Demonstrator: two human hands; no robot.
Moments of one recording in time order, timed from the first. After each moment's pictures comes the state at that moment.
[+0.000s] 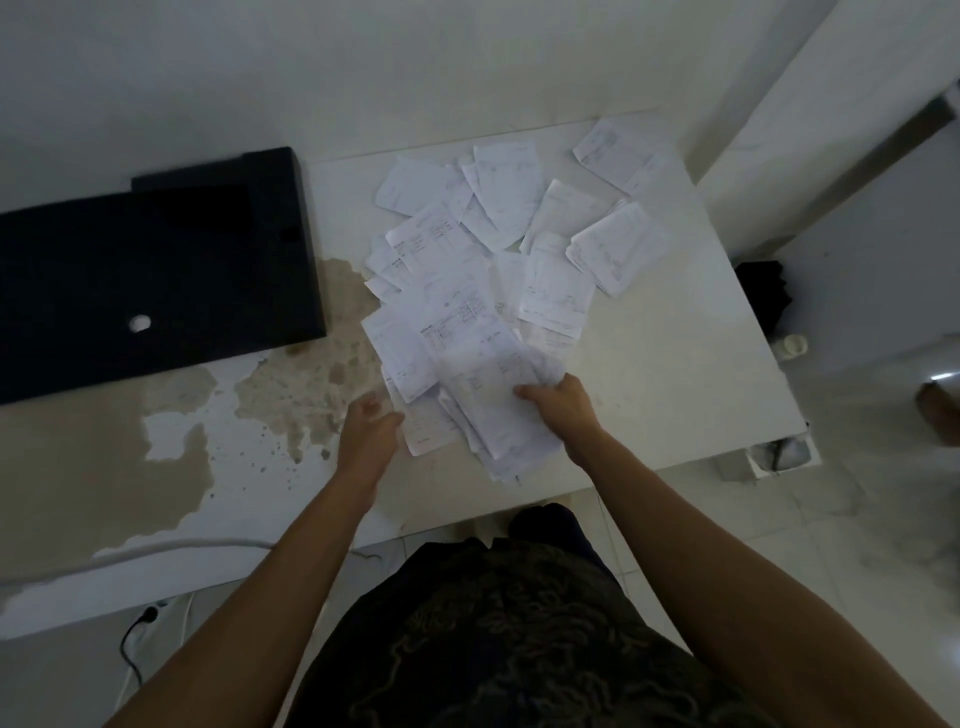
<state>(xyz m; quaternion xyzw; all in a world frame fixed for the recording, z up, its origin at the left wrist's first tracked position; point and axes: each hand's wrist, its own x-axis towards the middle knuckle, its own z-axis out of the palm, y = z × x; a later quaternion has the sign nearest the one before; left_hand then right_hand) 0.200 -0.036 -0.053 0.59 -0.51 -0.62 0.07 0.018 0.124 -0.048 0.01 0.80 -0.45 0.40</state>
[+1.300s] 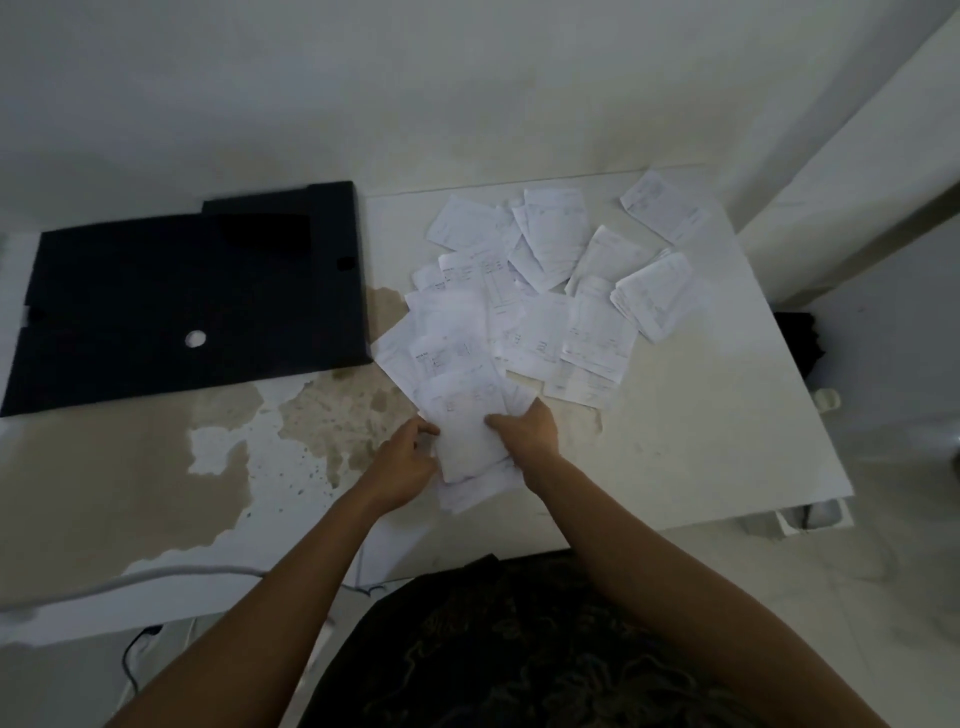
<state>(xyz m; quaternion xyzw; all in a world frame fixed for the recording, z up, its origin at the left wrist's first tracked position) 0.217 -0.072 -0.065 0.42 -0.73 -0.53 -0.09 0.068 0.038 -0.060 0.03 0.80 -0.46 0.39</state>
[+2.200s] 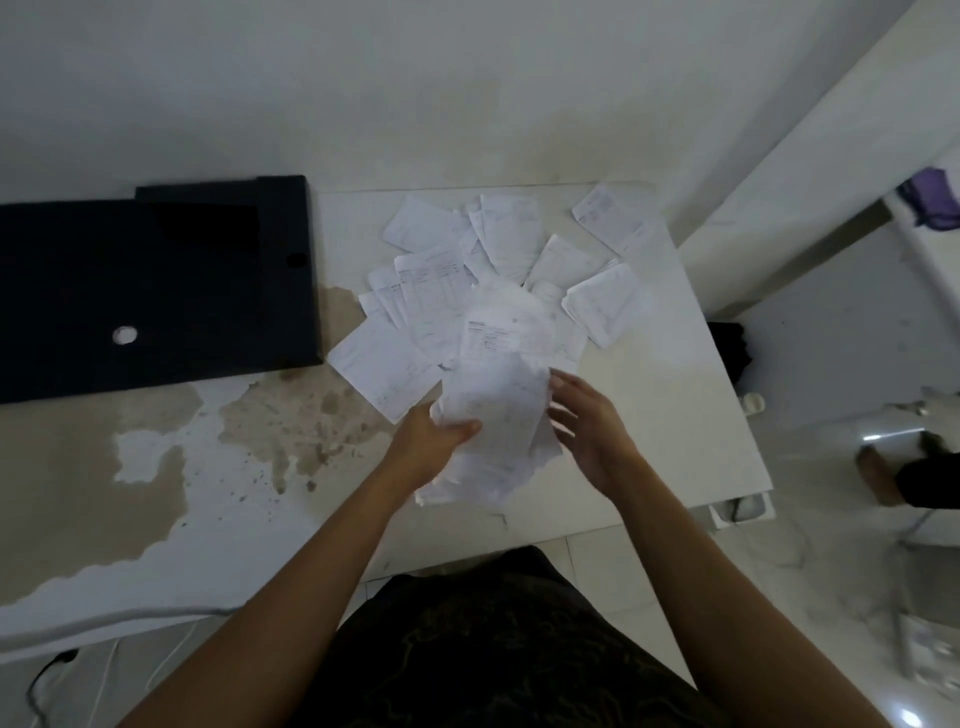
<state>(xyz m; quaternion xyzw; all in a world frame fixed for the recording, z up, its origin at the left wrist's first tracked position) 0.147 -0.025 -0.019 0.39 -0.61 -0.68 0.01 -0.007 0.129 0.003 0.00 0.65 -0.63 0.43</state>
